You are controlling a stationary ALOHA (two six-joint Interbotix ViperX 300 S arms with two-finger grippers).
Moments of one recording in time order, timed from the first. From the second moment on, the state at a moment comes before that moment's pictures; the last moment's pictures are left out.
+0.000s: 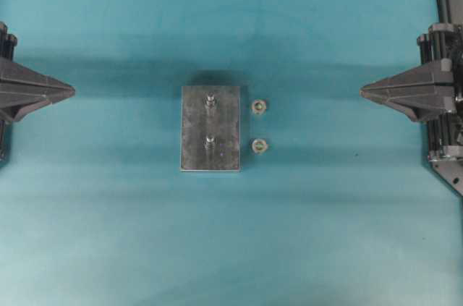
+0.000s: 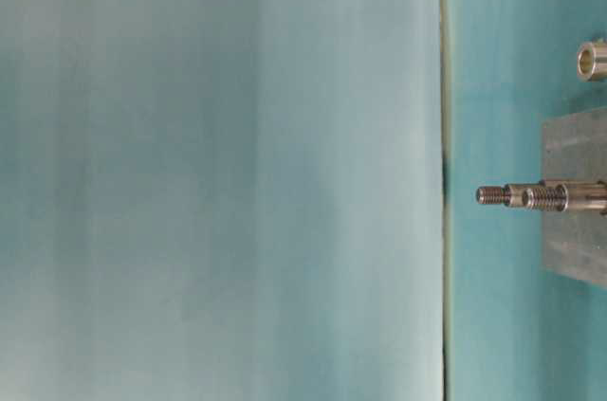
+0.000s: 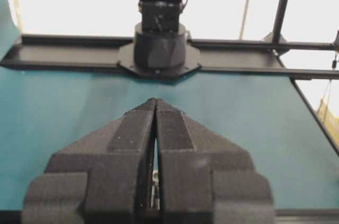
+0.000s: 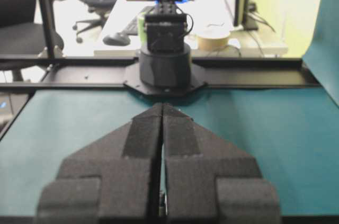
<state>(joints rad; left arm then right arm) 0.00 -0.96 1.17 0.00 -0.29 0.00 0.00 -0.96 1.17 0.00 -0.29 0.01</state>
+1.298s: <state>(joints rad) 0.07 -0.52 0.97 0.02 0.07 0.02 -0.16 -0.12 0.78 0.02 0.19 0.00</state>
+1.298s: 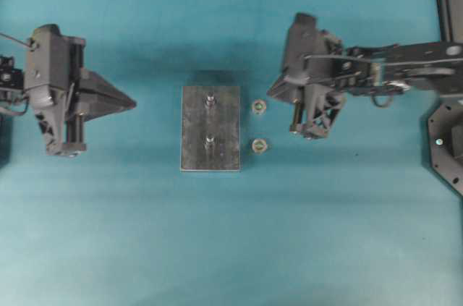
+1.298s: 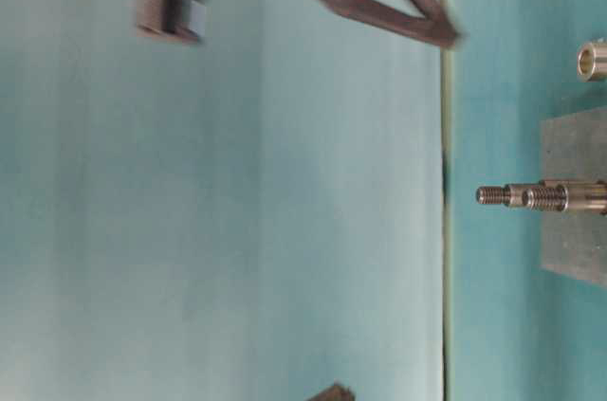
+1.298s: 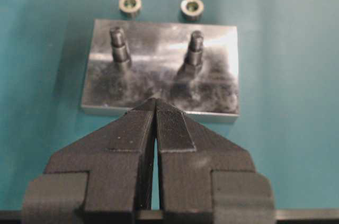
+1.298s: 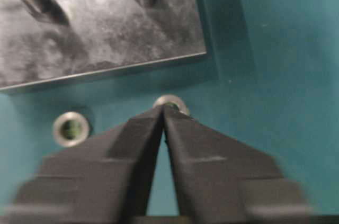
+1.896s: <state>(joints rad) 0.07 -0.48 0.97 0.02 0.07 0.02 -0.19 0.12 0.65 -0.02 0.25 -0.04</state>
